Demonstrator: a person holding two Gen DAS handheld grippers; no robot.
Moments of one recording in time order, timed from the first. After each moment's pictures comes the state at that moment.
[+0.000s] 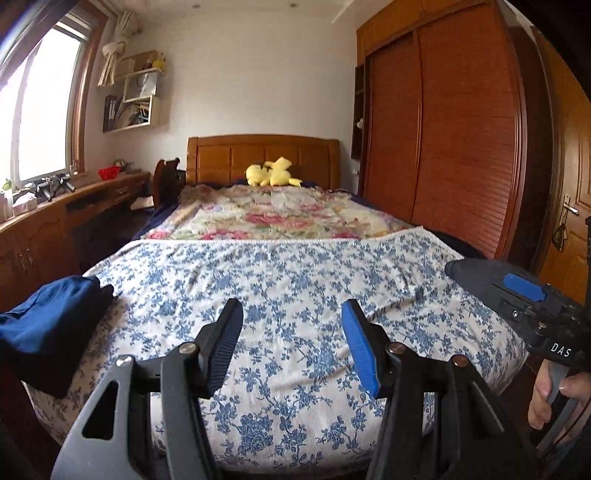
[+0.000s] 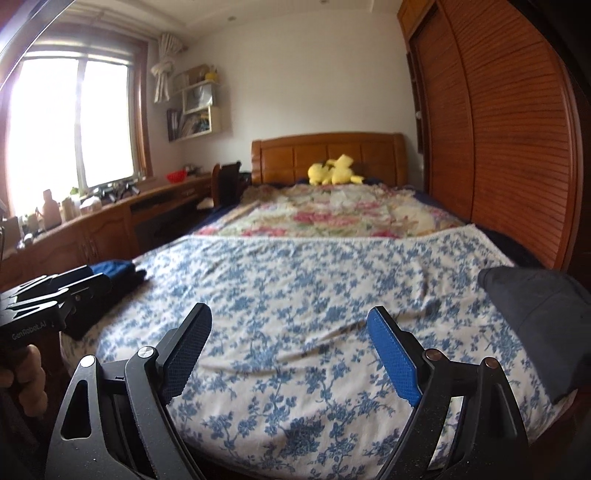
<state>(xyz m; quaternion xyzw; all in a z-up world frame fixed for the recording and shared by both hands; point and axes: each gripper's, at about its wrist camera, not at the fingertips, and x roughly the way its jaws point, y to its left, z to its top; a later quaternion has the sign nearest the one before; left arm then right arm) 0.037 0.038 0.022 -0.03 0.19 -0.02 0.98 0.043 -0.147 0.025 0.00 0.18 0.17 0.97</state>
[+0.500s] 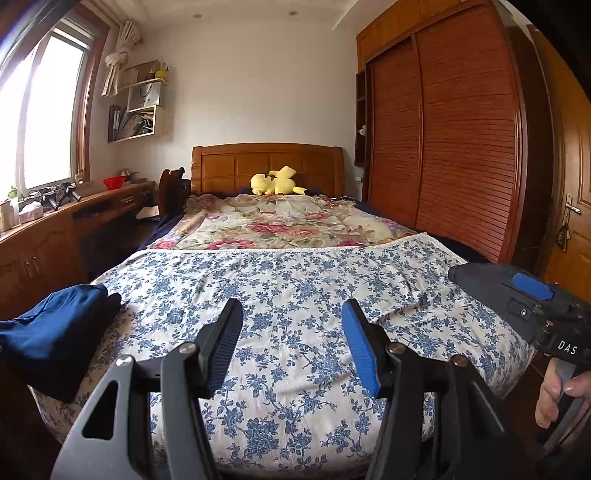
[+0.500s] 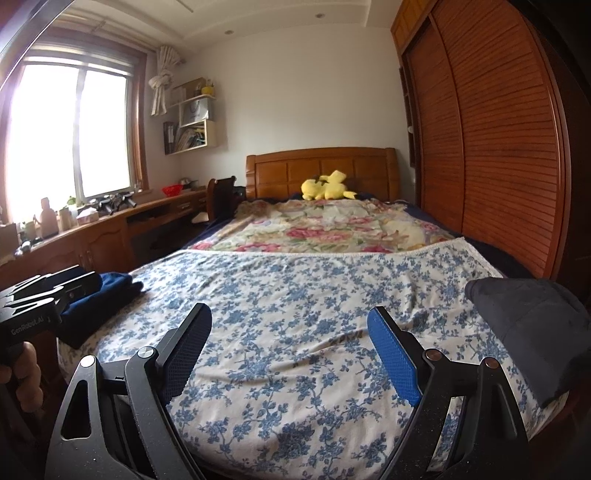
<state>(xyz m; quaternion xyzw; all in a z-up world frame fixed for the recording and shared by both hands) 0.030 0.034 0.026 -0.02 0.18 -0.01 0.98 0.030 -0.156 0.035 0.00 0.16 0.16 0.97</state>
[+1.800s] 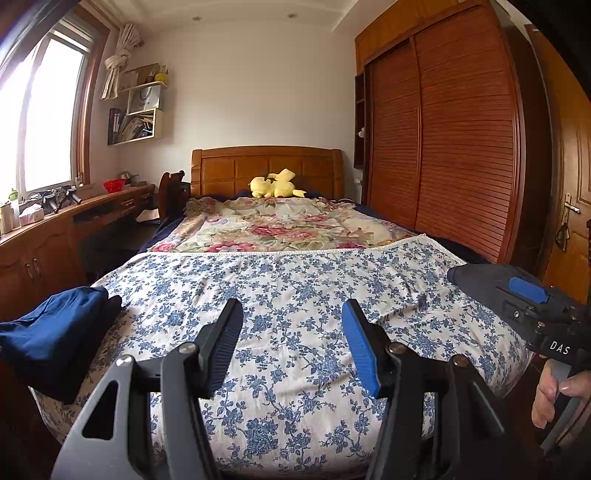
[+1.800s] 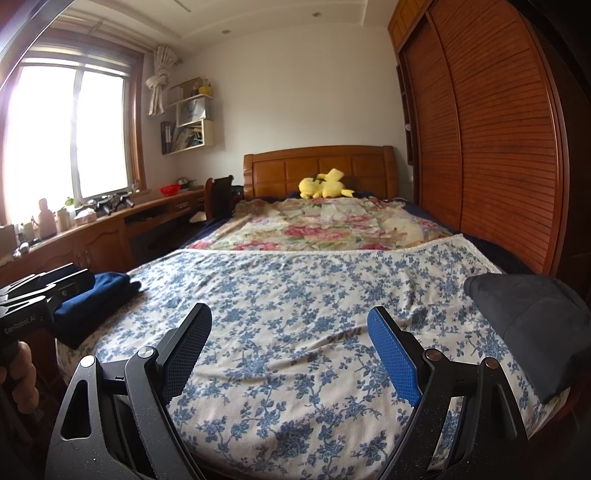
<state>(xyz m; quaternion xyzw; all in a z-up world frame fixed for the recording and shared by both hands) 0.025 0.033 0.028 -0.02 0.18 -0.01 0.98 0.030 -0.159 0.029 0.00 0.17 0.16 0.97</state>
